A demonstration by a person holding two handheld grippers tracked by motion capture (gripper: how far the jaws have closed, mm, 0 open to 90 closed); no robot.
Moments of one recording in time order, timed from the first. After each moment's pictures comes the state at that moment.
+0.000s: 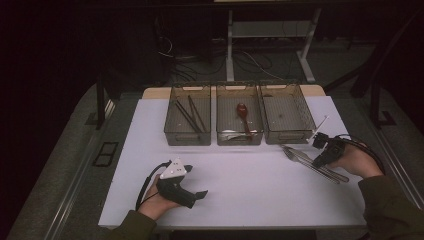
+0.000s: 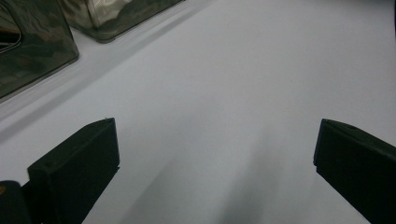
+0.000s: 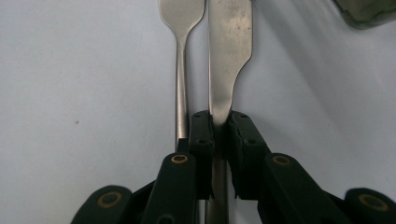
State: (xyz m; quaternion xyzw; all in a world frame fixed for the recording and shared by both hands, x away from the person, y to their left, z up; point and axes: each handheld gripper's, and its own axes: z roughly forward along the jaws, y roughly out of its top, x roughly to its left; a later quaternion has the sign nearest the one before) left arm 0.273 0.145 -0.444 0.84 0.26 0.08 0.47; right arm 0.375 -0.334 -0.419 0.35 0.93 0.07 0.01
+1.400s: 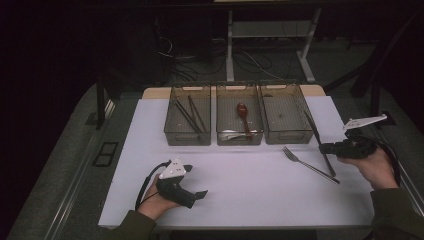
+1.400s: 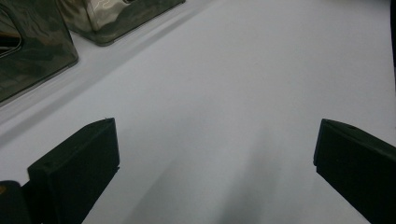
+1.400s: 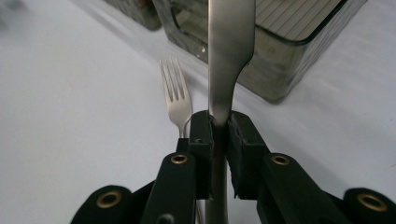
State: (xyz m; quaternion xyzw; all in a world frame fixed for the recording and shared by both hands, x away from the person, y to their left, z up) left arm 0.273 0.146 -0.443 0.84 0.26 0.08 0.47; right arm 0.344 -0.393 -0.391 0.42 0.83 0.37 0.07
